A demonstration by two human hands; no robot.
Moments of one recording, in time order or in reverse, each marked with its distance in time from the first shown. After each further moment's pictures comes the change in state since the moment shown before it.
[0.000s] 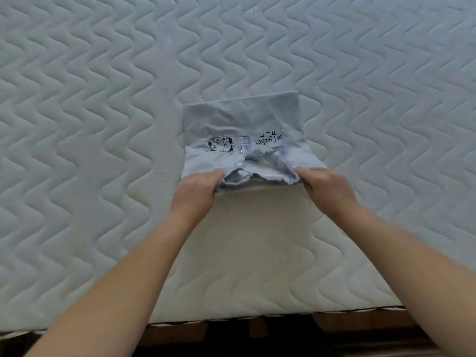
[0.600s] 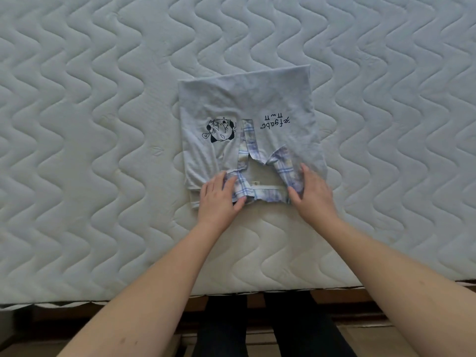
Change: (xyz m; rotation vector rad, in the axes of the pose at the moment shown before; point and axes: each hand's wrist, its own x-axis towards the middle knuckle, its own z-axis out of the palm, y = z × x) left_hand -0.048 0.028 0.115 -0.066 -0.236 -0.288; right_hand -0.054 -0.008 0.091 0.246 -0.135 0.427
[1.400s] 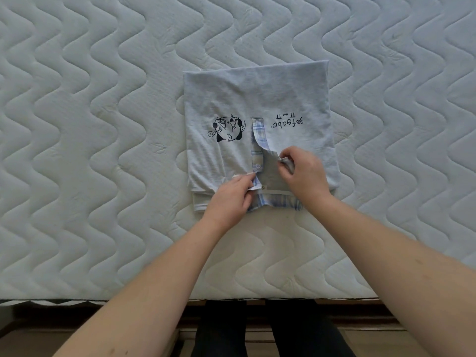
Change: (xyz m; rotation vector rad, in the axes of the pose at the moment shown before) left_hand 0.023 0.005 -0.015 -0.317 -0.084 0.224; right_hand 0.058 -0.059 -0.005 0.091 0.100 -0.268
